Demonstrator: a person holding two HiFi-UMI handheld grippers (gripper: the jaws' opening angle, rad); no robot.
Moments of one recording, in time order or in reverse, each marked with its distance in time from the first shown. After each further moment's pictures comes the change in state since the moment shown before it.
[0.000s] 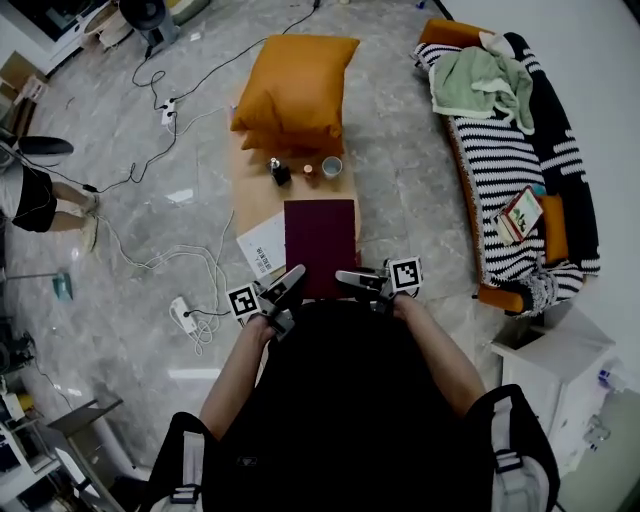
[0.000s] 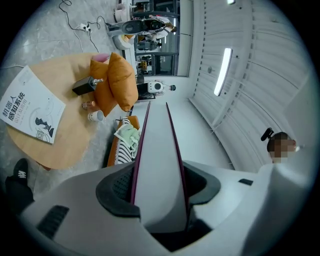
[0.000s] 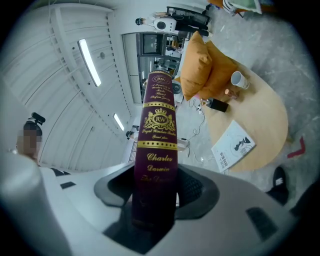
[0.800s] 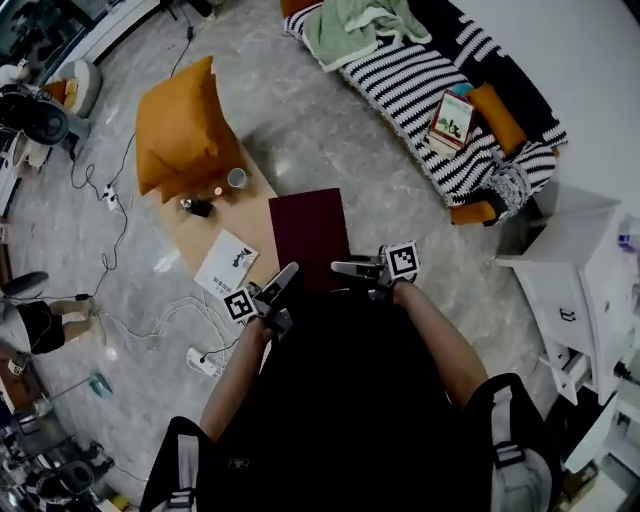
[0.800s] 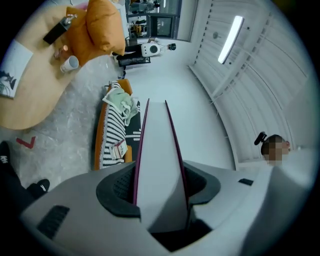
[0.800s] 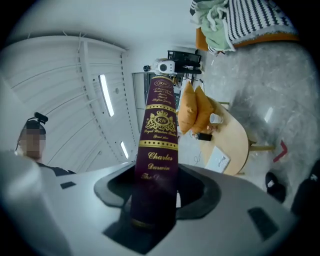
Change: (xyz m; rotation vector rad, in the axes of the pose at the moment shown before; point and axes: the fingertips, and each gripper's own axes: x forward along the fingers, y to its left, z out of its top) left arm 0.139 -0.027 -0.164 0.011 0.369 -0.025; right arm -0.211 0.025 -0.032 -0.022 -0.390 0.021
